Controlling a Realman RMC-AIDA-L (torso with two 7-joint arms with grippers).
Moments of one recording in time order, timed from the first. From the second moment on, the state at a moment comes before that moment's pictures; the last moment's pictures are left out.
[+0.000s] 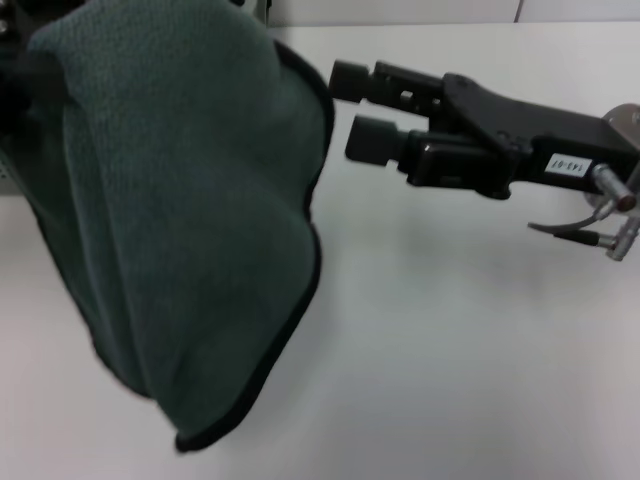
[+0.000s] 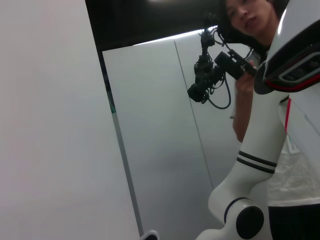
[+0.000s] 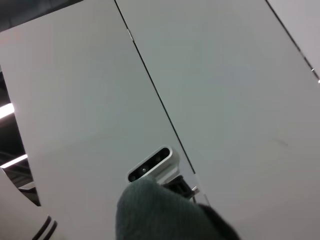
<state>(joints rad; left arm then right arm) -0.36 -1.78 1.07 1.08 1.05 2.04 -1.42 0.68 2.01 -1.49 -0.45 2.25 1.79 -1.73</state>
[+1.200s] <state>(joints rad) -0.39 -1.80 1.07 1.07 1.05 2.04 -1.41 0.70 2.02 -1.52 -0.42 2.25 1.80 -1.75</state>
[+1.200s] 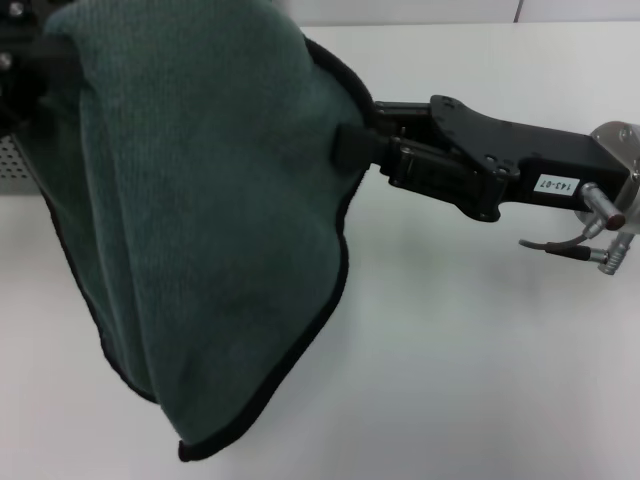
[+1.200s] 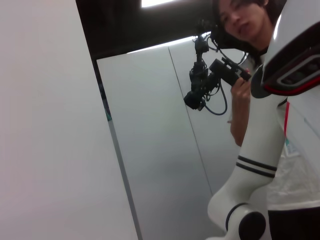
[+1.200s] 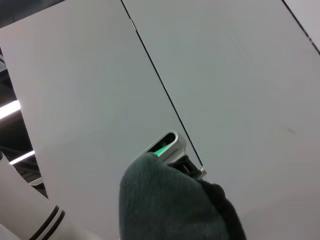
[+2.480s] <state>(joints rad) -0.32 -2.08 0.68 0.89 1.47 1.98 -1.19 0.67 1.94 -1.10 -1.20 1.92 1.49 -1.66</state>
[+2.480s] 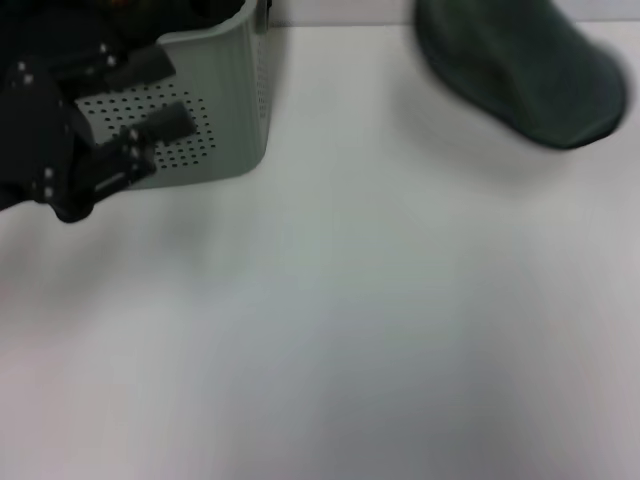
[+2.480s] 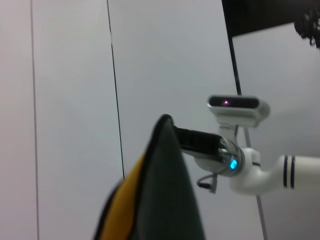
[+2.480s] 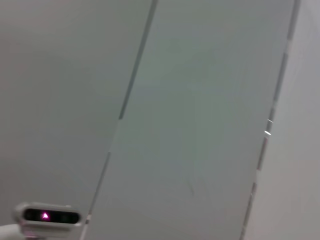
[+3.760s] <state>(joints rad) -0.51 -2.03 0.69 0.52 1.46 1.94 -1.41 0.69 1.96 -0.98 -1.14 2.19 1.72 -1.94</state>
